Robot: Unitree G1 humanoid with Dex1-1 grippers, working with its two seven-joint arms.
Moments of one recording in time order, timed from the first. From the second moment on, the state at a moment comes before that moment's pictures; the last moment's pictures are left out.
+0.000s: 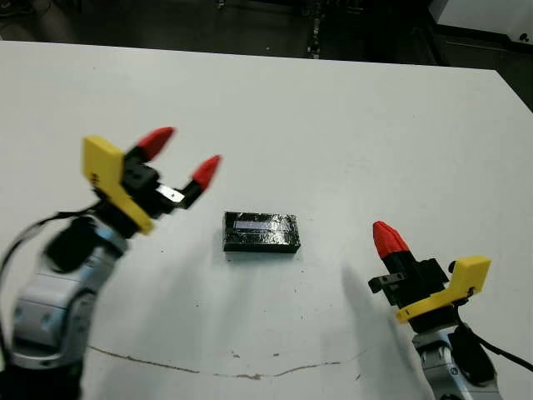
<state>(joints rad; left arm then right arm) -0.15 0.27 0.00 -0.53 -0.40 0.45 -0.37 0.32 -0.16 -0.02 -0.45 0.36 0.11 0.28</state>
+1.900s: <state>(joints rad) -0.14 0.05 -0.21 -0.32 -0.31 0.76 -0.18 0.32 -0.16 -0.02 -0.44 0.37 0.11 0.27</state>
